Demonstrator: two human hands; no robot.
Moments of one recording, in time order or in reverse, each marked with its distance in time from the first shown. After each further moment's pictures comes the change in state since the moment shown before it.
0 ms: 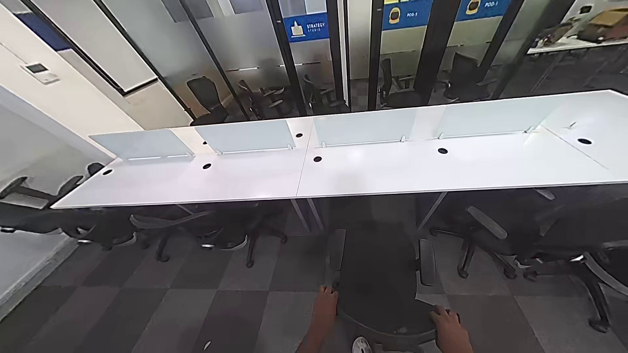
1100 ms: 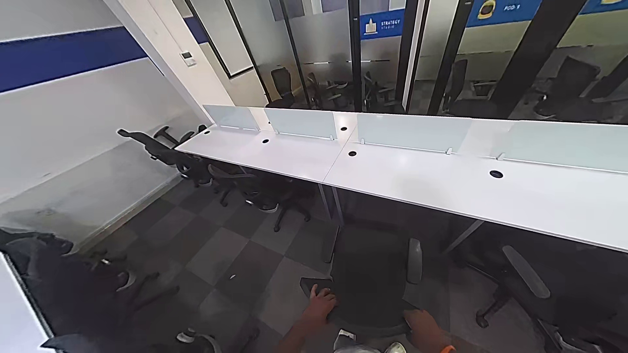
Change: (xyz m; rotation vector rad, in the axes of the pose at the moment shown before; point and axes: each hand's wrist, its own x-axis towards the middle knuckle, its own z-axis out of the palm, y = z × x) left_hand -0.066 0.094 0.040 -0.085 -0.011 0.091; right_hand 0.067 0.055 -0.060 -0.221 -0.188 -0.671
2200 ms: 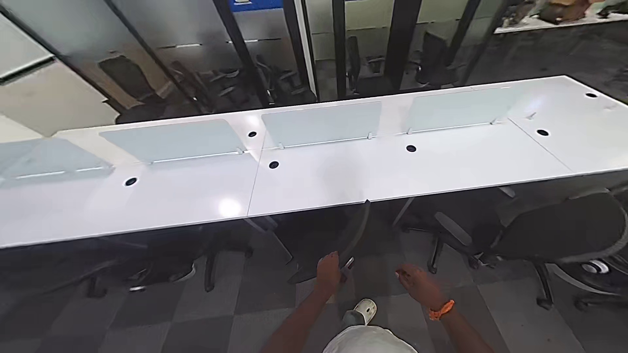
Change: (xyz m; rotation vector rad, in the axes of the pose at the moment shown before) left_hand 0.302 0.093 -0.166 0.011 0.074 -0.041; right_hand 0.047 0.116 -0.136 0.528 0.591 0.211
